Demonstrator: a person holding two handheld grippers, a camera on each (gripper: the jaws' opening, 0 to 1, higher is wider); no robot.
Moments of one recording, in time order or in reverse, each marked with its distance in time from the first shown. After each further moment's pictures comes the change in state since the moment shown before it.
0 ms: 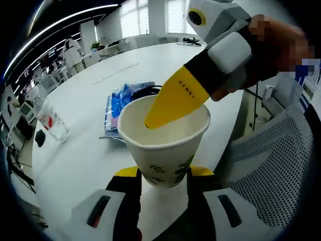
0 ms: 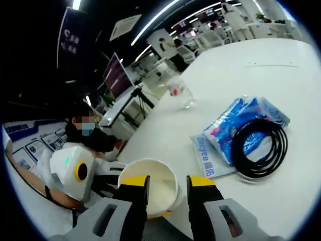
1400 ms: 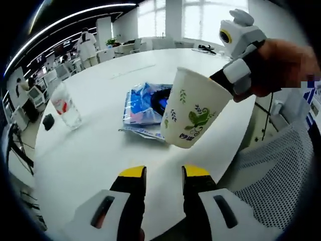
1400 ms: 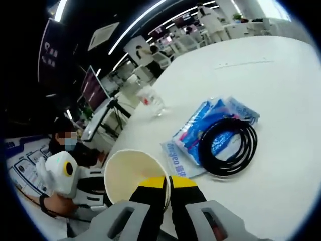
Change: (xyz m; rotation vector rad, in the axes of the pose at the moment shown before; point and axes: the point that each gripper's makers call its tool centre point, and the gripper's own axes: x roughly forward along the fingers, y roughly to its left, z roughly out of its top) left arm -0.017 0.044 -0.014 -0.263 -0.052 0.122; right arm -0.027 -0.045 0.016 0.125 -0.092 -0.170
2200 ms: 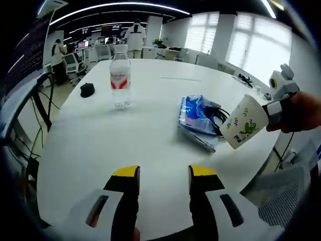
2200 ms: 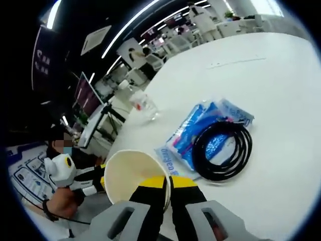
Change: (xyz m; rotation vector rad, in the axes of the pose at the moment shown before) left arm -0.029 0.077 -0.015 -0.313 -0.101 0.167; right arm 0.003 -0.006 0.015 0.043 -0.005 -0.032
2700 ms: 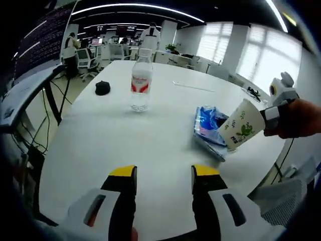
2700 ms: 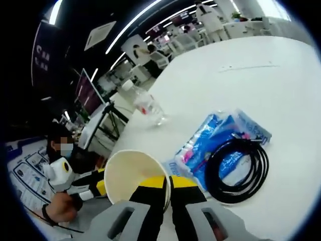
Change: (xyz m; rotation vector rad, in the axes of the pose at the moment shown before) left arm -0.010 0.028 0.007 -0.096 -0.044 0.042; right arm 0.036 0.021 0.027 -0.043 0.025 0.018
